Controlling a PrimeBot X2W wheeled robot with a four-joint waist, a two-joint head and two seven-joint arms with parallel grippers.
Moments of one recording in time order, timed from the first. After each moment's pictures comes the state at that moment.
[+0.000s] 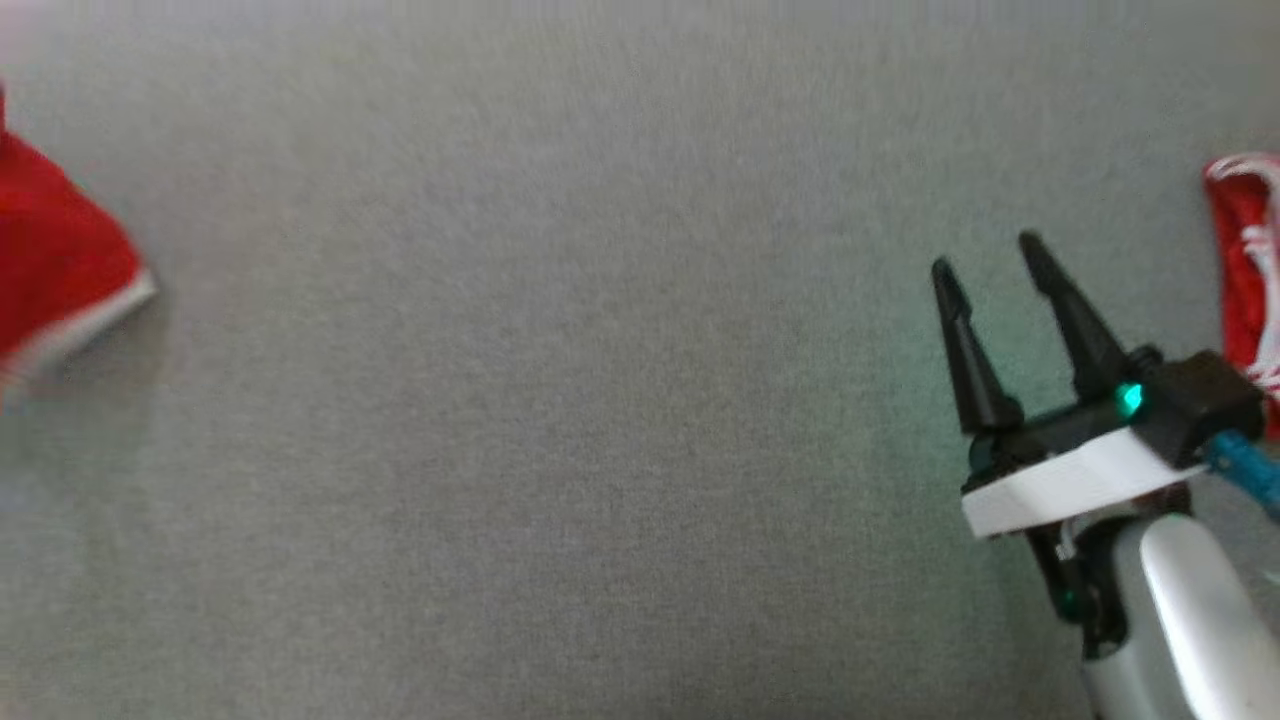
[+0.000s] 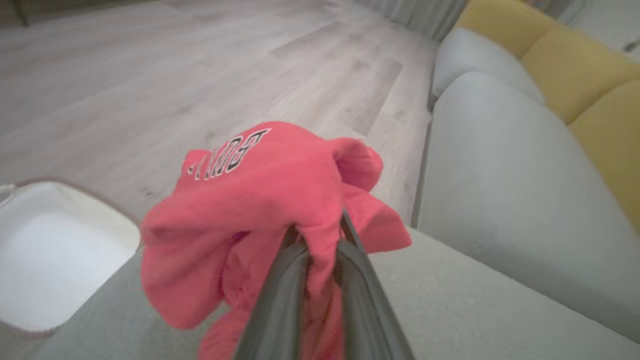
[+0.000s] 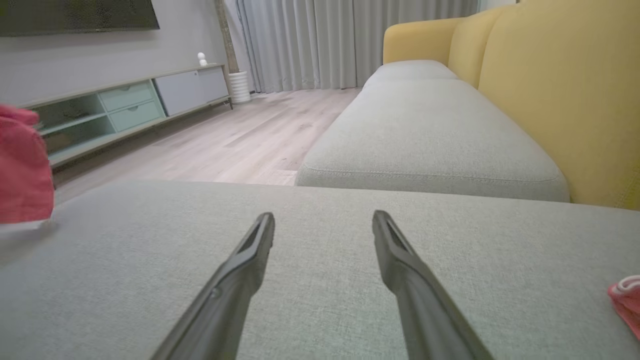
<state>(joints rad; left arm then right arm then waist) -0.65 0.47 0.22 0.36 -0.68 0.07 0.56 -0.16 -0.17 0.18 -0.02 0.22 0.12 -0.05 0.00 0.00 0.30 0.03</state>
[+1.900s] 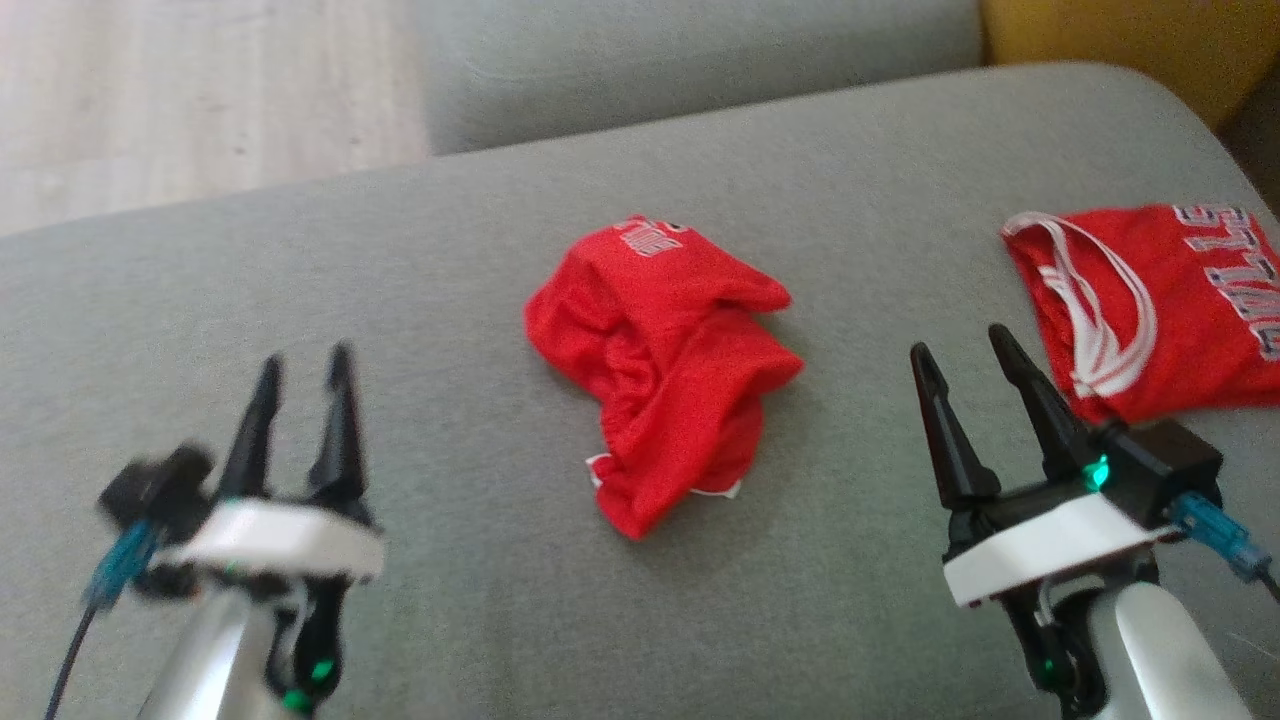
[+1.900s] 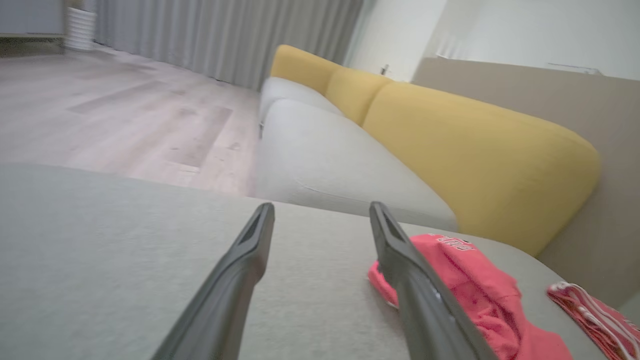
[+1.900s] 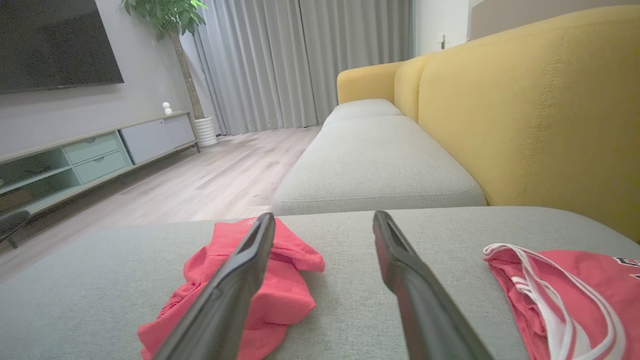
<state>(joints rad) -0.25 0.20 -0.23 0.33 -0.61 -0.07 -0.13 -0.07 -0.13 0.18 0.01 0.26 0.12 -0.04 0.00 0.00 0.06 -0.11</state>
